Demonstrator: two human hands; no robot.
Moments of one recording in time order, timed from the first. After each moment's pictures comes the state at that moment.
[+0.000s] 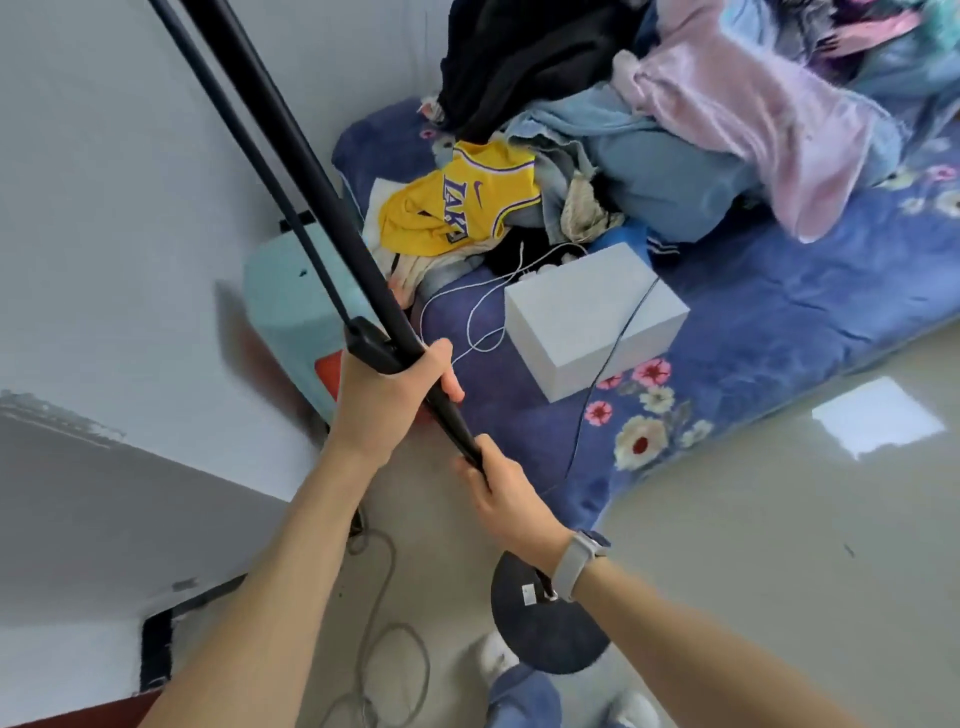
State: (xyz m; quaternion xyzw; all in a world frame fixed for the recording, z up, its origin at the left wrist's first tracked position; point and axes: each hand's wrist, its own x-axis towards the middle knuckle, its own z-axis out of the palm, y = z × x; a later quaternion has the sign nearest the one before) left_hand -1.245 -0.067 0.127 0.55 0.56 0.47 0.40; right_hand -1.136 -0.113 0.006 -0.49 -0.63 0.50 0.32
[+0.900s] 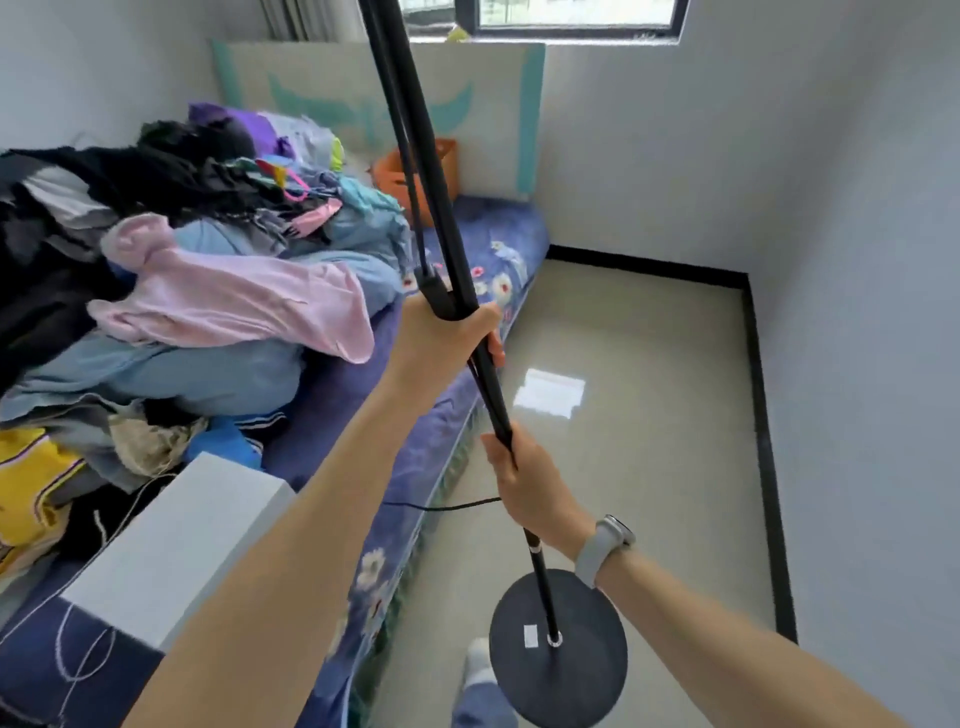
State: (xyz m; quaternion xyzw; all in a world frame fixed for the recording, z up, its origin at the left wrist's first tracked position) left_hand -0.698 -0.093 0.220 0.69 0.23 0.32 0.60; right_hand -0.668 -0.199 0.093 -0.73 -0.36 0.23 0.53
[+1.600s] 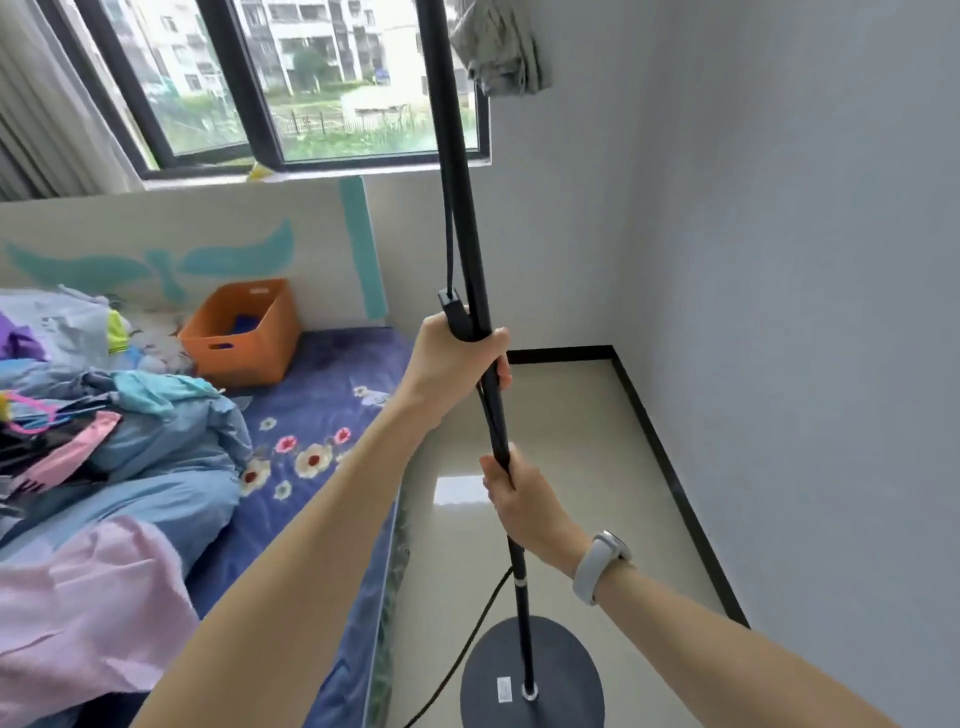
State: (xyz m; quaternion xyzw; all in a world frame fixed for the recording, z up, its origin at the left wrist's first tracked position) left_hand -0.305 0.031 0.256 0.78 0.05 0.20 0.59; right_hand -0.315 -0.075 0.127 -0.77 -0.23 0.15 0.58
